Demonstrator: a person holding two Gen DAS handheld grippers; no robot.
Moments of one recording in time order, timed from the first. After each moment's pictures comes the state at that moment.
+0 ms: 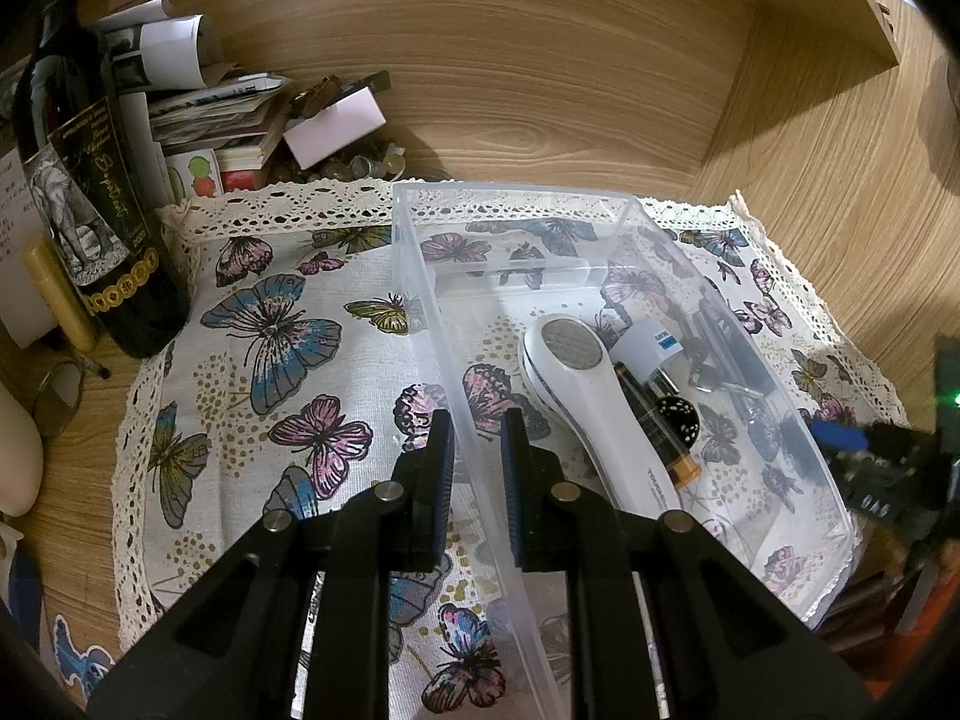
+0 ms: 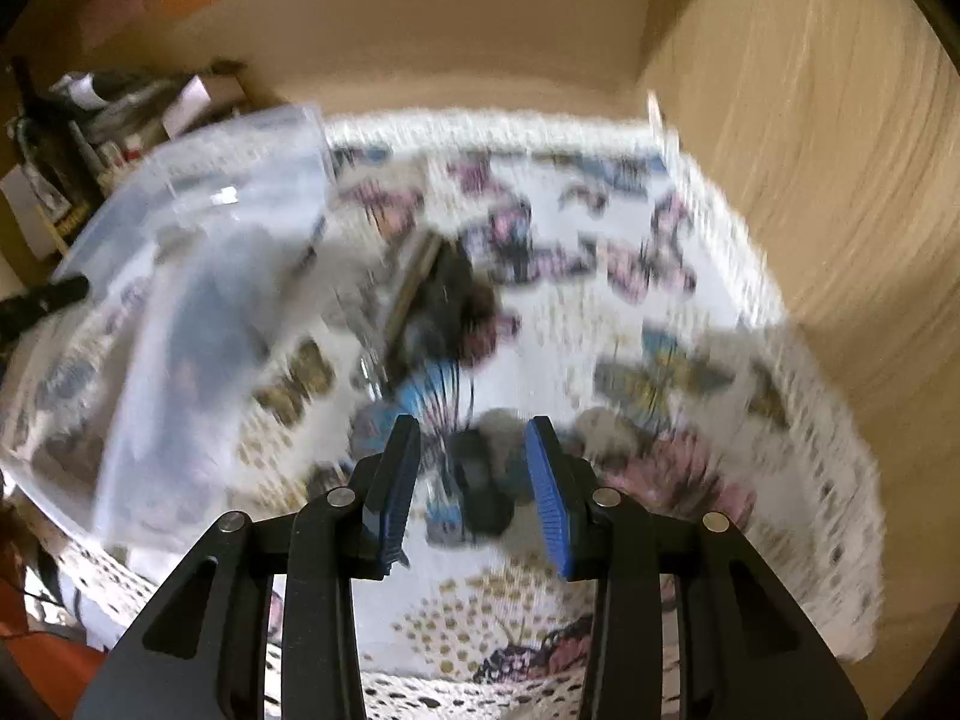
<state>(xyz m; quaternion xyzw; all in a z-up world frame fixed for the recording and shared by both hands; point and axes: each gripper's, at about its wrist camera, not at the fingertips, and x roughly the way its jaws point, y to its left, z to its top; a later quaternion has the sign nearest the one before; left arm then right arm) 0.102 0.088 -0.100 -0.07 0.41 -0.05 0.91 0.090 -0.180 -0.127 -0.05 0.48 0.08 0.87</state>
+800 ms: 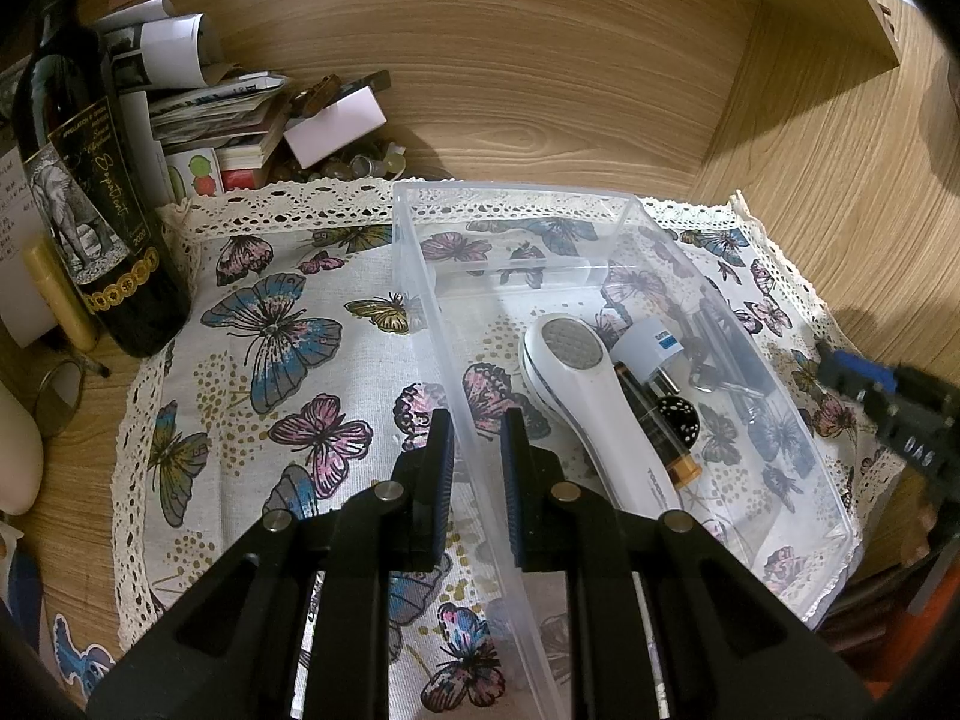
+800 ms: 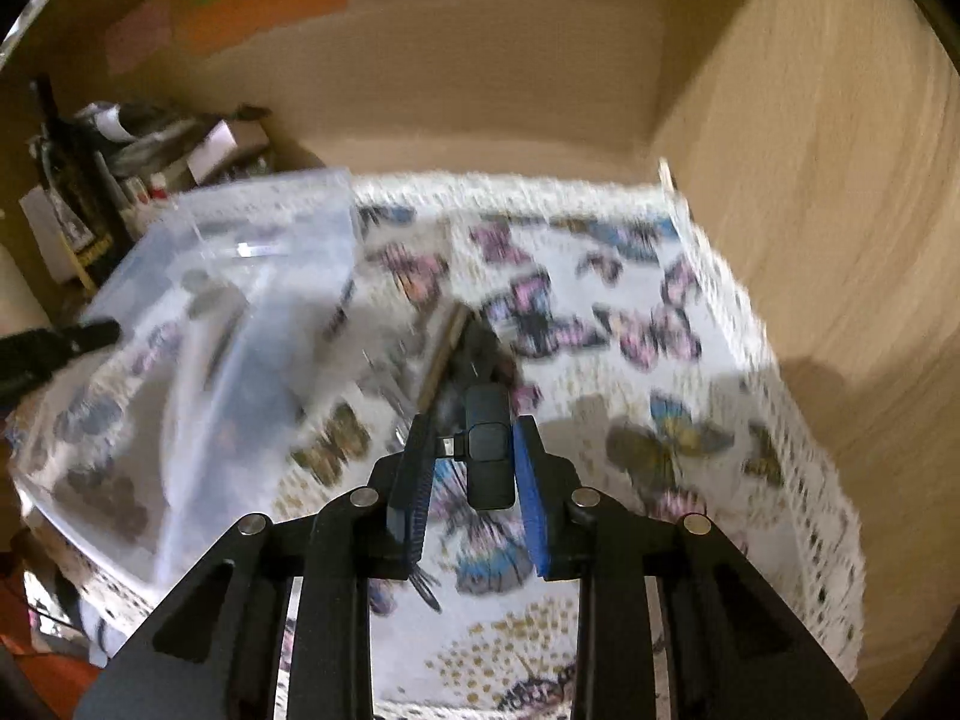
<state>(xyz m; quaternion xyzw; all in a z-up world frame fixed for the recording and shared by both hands) 0.102 0.088 -0.100 -0.07 0.41 -0.05 0.91 0.089 -0.158 -0.076 -0.07 0.39 0.10 0.91</state>
